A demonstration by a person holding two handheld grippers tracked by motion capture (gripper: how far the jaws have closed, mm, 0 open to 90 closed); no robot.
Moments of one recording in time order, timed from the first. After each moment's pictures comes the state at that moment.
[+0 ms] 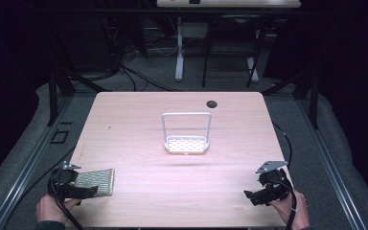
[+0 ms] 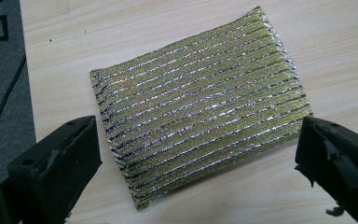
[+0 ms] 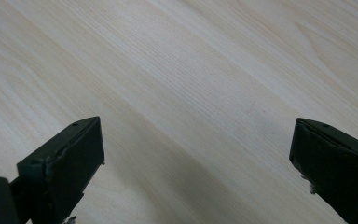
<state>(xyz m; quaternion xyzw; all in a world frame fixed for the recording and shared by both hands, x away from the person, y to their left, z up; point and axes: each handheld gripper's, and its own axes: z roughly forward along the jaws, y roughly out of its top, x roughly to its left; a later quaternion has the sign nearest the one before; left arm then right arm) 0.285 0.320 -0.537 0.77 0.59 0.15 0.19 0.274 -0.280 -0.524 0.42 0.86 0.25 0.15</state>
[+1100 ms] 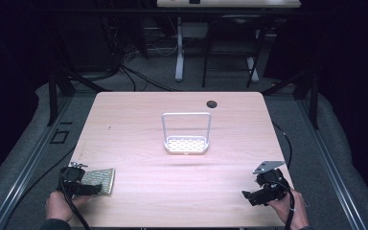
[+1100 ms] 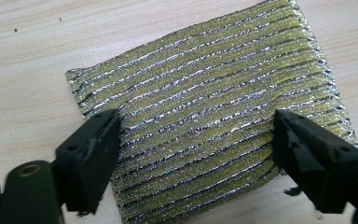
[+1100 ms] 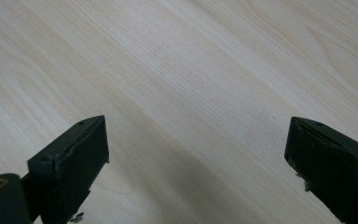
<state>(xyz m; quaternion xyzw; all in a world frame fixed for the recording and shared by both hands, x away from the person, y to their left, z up) 0.301 0.314 -0.558 0.77 0.60 0.13 0.18 0.275 -0.275 -0.525 0.41 0.87 0.25 0.14</state>
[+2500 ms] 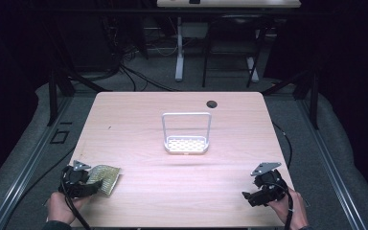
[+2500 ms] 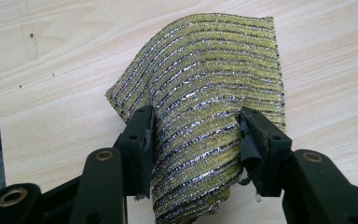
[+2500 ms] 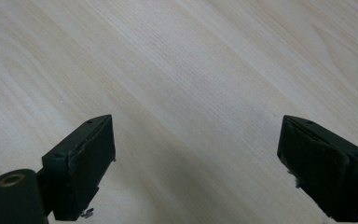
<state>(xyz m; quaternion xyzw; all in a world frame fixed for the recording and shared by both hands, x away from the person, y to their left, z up) 0.286 0.296 -0.536 0.79 0.54 0.18 0.22 0.275 -0.272 -0.529 0.39 0.88 0.23 0.15</state>
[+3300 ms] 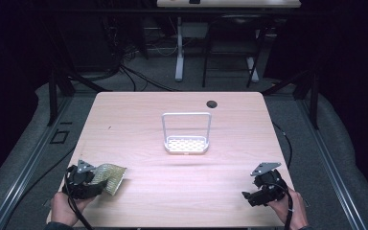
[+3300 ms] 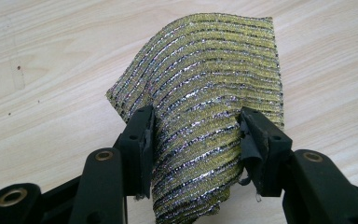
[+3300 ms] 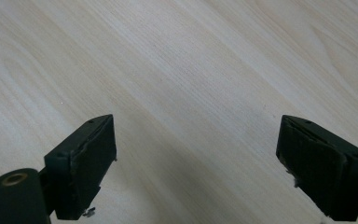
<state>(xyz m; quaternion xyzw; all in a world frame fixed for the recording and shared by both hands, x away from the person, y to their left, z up) 0.278 0.277 -0.522 0.81 0.51 0.19 0.24 0.274 -0.271 -0.529 0.39 0.88 0.23 0.15</state>
